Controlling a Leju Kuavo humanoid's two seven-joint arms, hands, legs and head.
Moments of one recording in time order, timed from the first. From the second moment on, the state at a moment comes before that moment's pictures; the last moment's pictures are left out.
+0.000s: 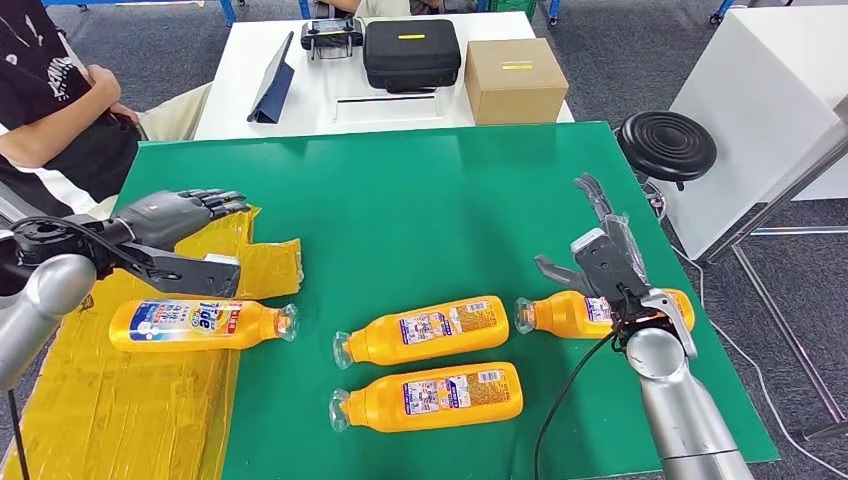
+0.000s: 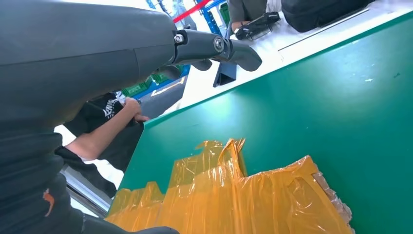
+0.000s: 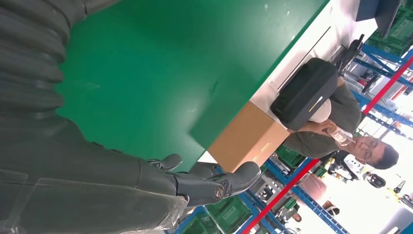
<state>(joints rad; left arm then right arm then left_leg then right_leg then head) -0.88 0.48 -0.72 -1.33 -0.72 -0.53 -0.13 -0.21 -0.23 0.07 -1.52 0.32 -0.01 -0.15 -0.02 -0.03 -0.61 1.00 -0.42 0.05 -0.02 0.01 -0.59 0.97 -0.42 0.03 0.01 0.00</state>
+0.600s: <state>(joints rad) -0.56 0.31 -0.48 -1.34 -0.31 -0.26 -0.21 -0.30 -0.48 0.02 -1.50 0.56 0.22 -0.07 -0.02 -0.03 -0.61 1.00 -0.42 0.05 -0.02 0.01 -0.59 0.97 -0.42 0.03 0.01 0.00</state>
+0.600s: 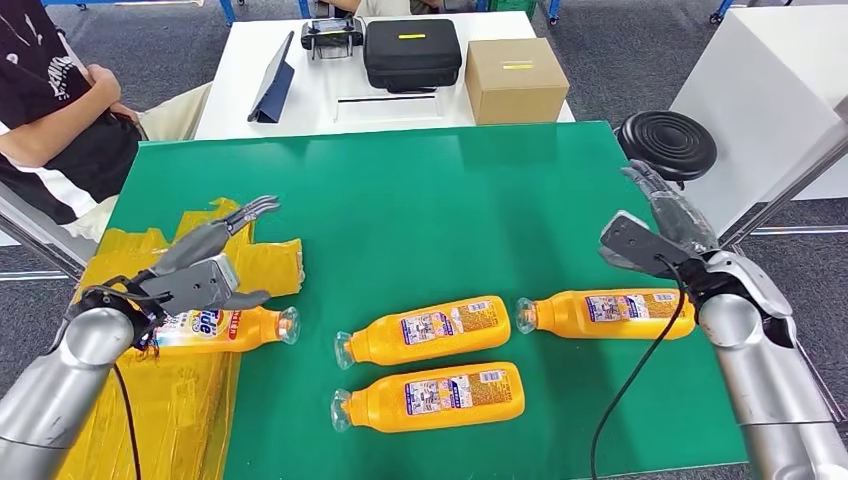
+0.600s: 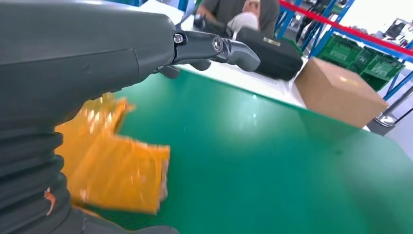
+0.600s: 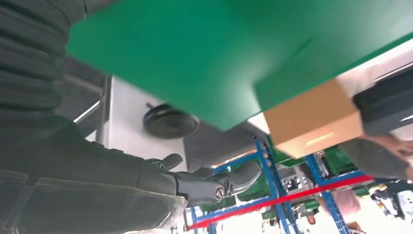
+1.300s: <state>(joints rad) -0.42 0.14 -0.34 -1.27 -0.24 -0.23 -0.27 -0.66 -0.95 0.24 -1.37 0.22 0.79 -0.12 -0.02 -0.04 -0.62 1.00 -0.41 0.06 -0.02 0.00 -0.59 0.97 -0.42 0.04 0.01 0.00</state>
